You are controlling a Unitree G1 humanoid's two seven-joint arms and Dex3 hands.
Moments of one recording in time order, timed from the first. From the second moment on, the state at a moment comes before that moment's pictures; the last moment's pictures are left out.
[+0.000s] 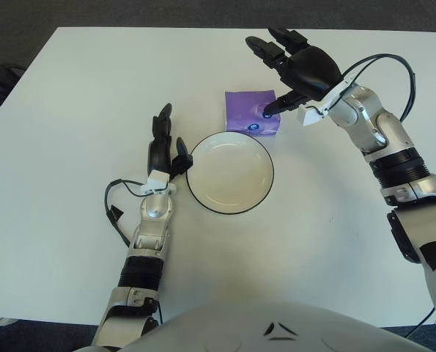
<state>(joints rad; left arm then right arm) -0.09 -0.01 0.00 0.17 0.15 -0.20 0.19 -0.85 -0.53 0.35 0.32 -0.76 -0.45 0.07</state>
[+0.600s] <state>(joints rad) -0.09 -0.02 0.00 0.17 0.16 -0.20 0.20 -0.88 -0.53 0.38 0.37 -0.76 -0.49 0.13</state>
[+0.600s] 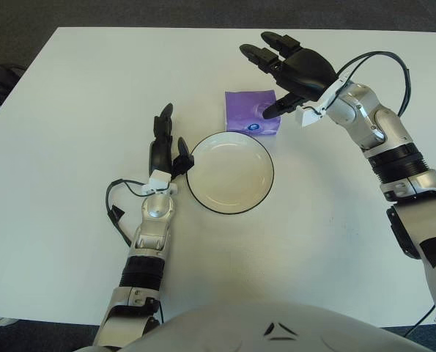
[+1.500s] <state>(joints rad) -0.10 -0.03 0.00 0.19 0.17 -0.20 0.20 -0.88 -0.52 0.42 0.38 -0.78 -0.49 0.14</state>
